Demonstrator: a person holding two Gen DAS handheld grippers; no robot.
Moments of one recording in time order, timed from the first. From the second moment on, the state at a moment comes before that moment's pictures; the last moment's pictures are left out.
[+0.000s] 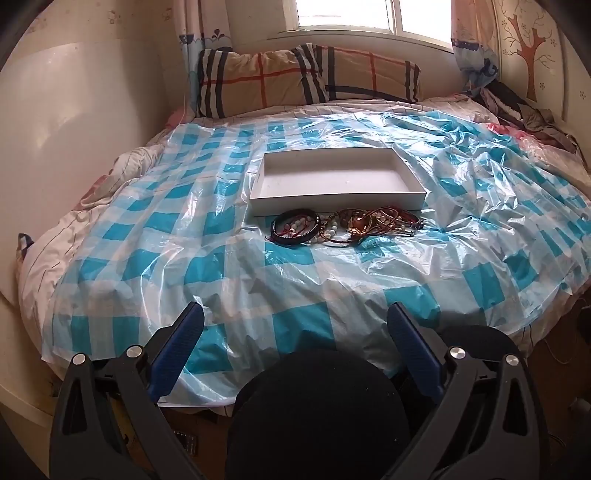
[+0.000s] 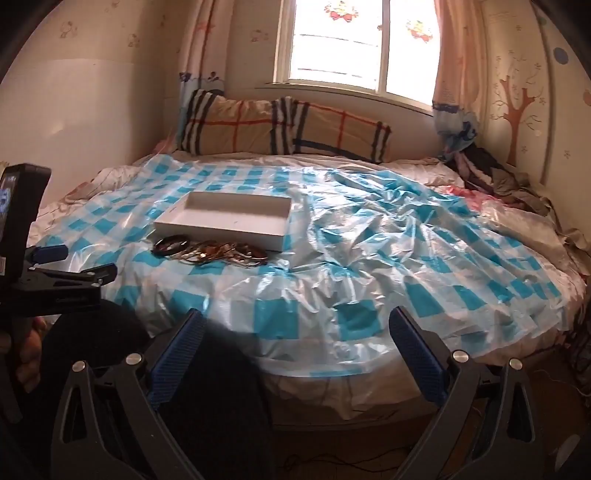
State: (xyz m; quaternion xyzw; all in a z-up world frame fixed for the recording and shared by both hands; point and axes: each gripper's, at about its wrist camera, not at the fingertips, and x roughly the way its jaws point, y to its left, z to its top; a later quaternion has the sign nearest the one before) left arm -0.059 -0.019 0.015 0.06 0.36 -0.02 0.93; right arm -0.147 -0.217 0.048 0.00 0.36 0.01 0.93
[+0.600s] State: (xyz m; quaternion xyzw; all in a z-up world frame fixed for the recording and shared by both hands) left arm -0.056 -0.003 0.008 0.02 0.38 -0.02 0.92; right arm -0.140 -0.202 0.031 0.04 0.37 0.02 0.93
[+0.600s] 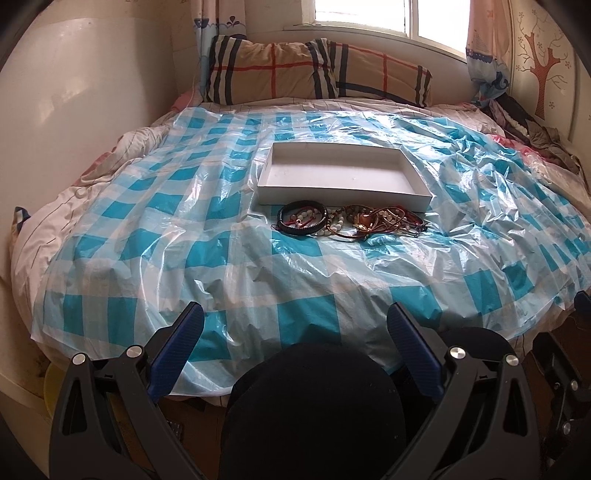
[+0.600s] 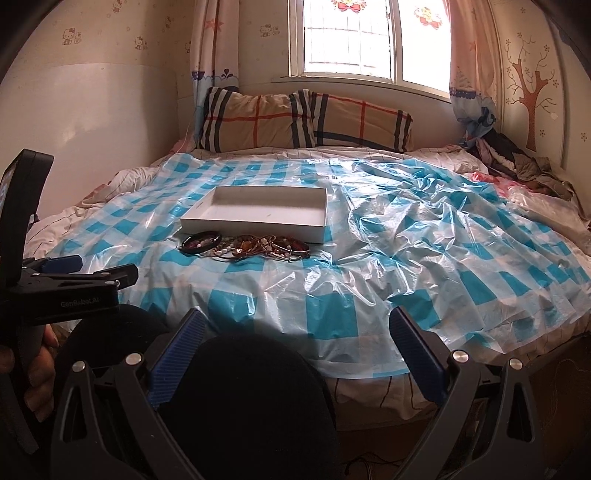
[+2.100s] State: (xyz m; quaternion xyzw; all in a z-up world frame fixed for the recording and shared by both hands) left arm -0.138 0.000 0.061 0.05 0.37 -0.04 0.93; right arm -0.188 -0.204 0.076 0.03 0.36 0.03 0.93
